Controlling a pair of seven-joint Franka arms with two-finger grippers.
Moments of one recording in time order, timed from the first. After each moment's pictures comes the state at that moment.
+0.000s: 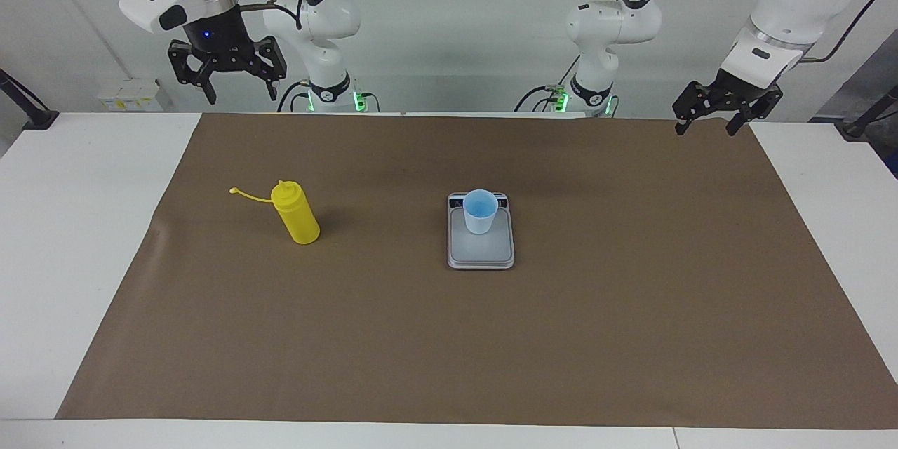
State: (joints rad) left arm -0.02 -0.07 -0.04 -1.65 -0.02 1.55 -0.01; right arm 0.03 -0.01 0.05 -1.40 -0.06 1.36 -0.07
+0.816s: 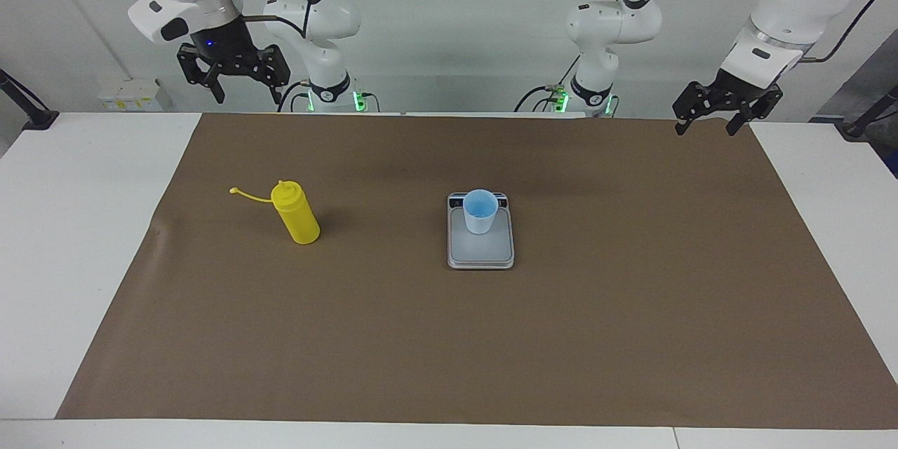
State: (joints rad) left arm -0.02 -0.07 -0.04 -1.65 -0.02 1.55 -0.01; right arm 0.03 -0.06 0.04 -1.55 -0.04 1.44 0.09
